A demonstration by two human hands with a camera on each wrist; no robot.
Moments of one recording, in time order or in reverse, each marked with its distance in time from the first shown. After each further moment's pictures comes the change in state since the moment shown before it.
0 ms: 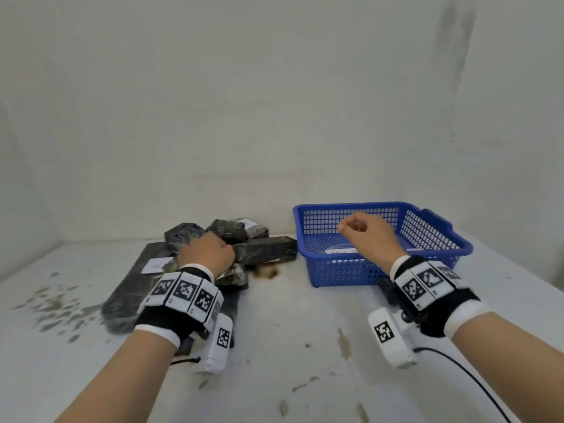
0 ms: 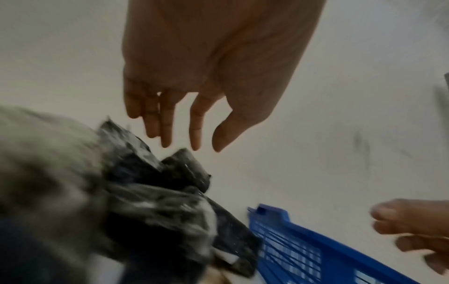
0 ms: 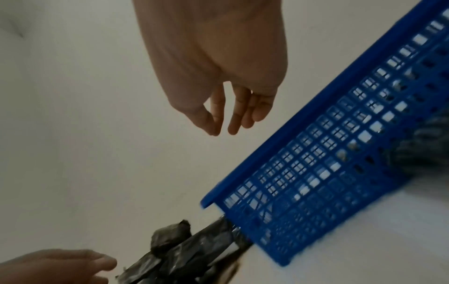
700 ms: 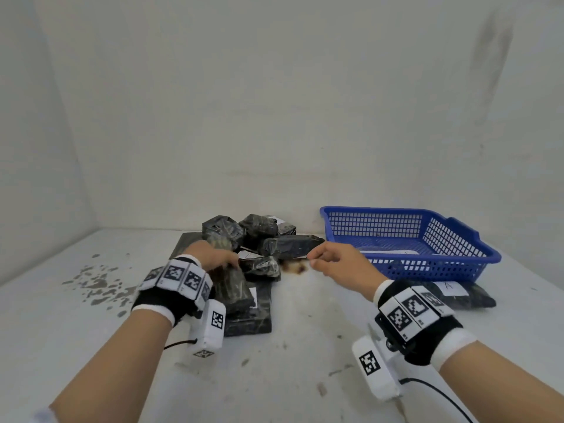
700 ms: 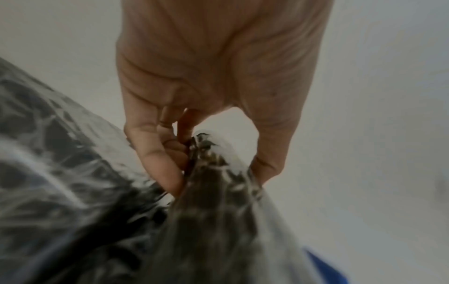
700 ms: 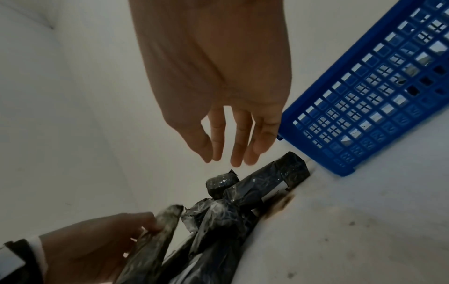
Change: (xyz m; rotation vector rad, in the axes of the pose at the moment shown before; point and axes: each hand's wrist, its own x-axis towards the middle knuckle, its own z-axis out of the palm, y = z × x) left_hand -0.002 -0.069 -0.036 -0.372 -0.248 -0.143; right_hand -0.053 -0.050 0.074 -0.009 -0.358 0.030
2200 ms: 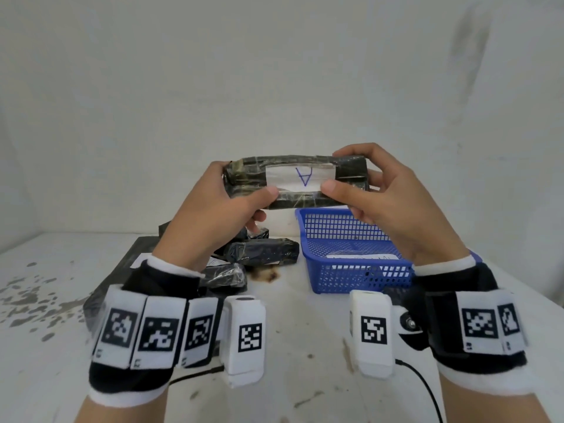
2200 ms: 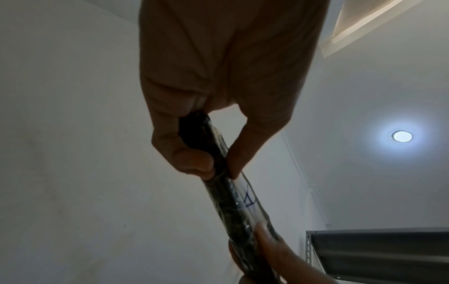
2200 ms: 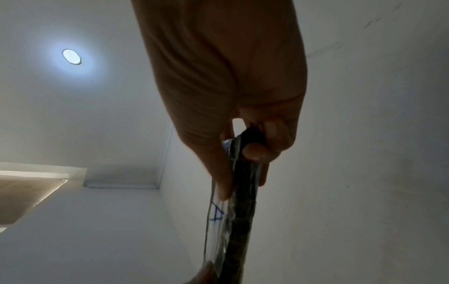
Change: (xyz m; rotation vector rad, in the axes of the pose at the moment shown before) left_hand -0.094 0.095 0.029 -0.619 0.077 0.712; right_hand -0.038 -0.057 -0.093 0.391 0.284 -0.412
